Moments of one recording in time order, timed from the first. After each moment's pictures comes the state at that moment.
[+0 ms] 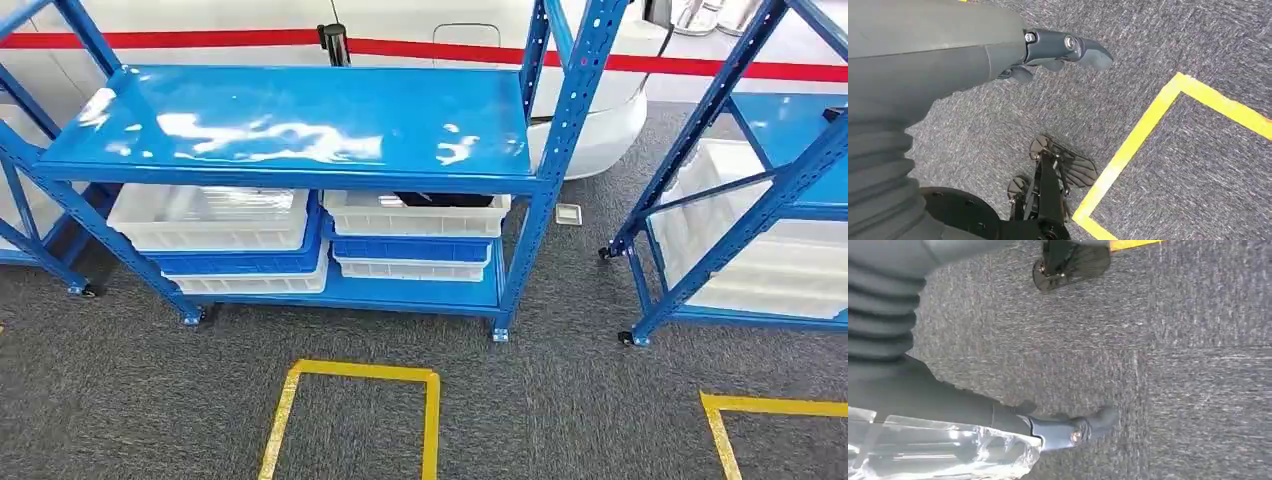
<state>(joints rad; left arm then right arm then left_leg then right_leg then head) -0.08 -0.17 1.27 -0.21 -0.88 0.21 -0.32 -0.04 0.09 -0.44 -0.20 0.30 -0.41 -0.28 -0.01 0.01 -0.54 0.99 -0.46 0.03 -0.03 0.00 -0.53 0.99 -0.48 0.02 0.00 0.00</state>
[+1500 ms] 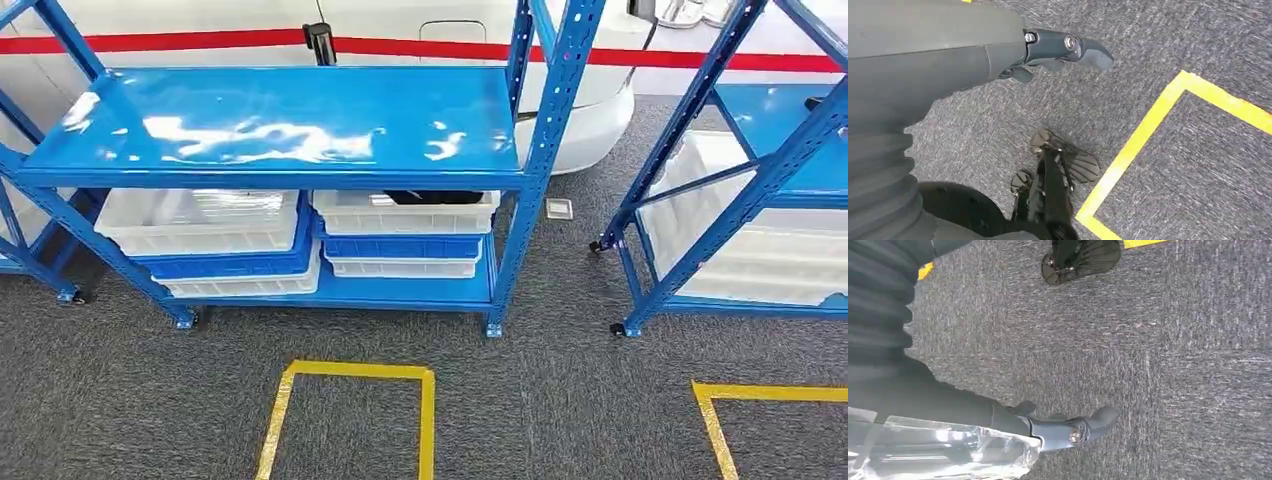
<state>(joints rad) -0.09 -0.17 1.27 -0.21 -0.87 0.22 -0.30 -0.05 0.10 -0.41 -0.19 0.34 -0.40 -0.23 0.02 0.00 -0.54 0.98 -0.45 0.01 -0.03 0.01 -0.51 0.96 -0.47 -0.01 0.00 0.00</state>
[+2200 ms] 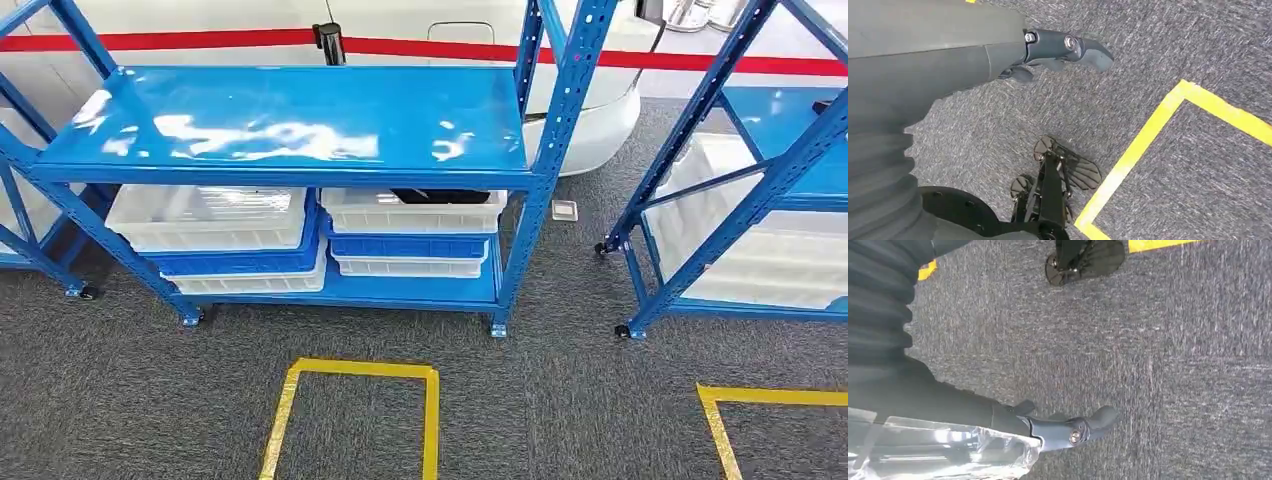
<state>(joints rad) -0.09 -0.17 1.27 -0.21 -0.87 0.23 -0.30 -0.05 0.10 -0.41 -0.19 0.34 -0.40 -0.22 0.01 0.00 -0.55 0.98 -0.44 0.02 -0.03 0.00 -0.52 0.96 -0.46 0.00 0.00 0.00</state>
